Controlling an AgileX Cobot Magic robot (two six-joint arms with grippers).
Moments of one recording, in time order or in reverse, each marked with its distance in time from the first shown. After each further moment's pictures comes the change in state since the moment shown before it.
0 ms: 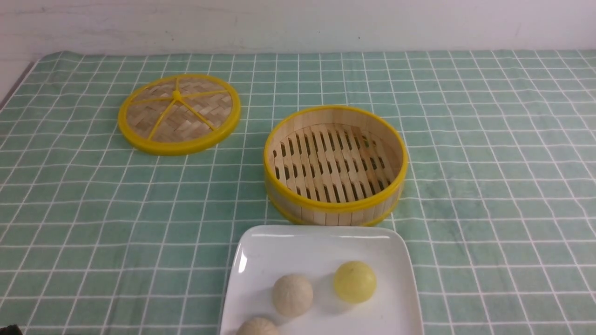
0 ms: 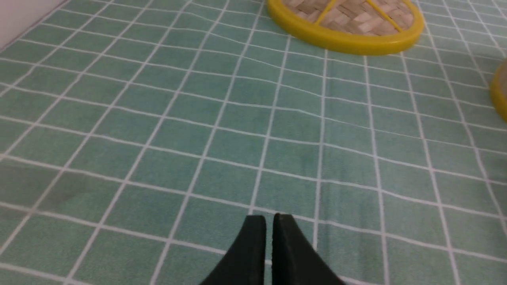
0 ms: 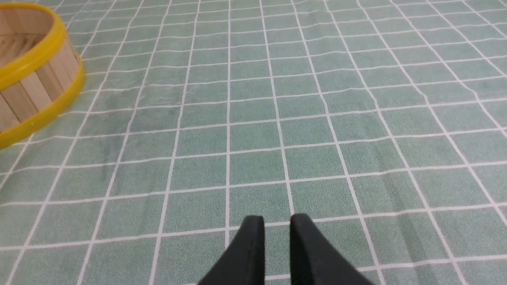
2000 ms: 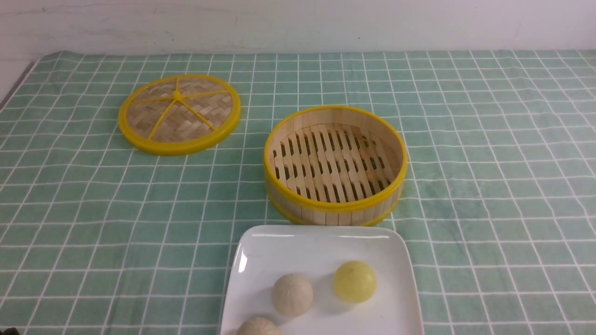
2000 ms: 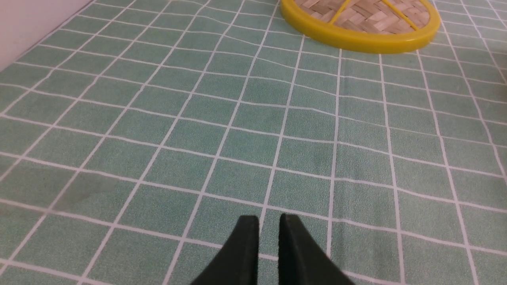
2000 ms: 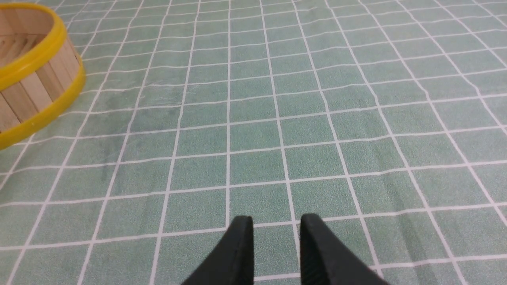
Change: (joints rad) right arm -0.001 0.000 0.000 0.000 0.000 0.000; left arm 0.005 -0.016 0.013 0.021 0.002 0.003
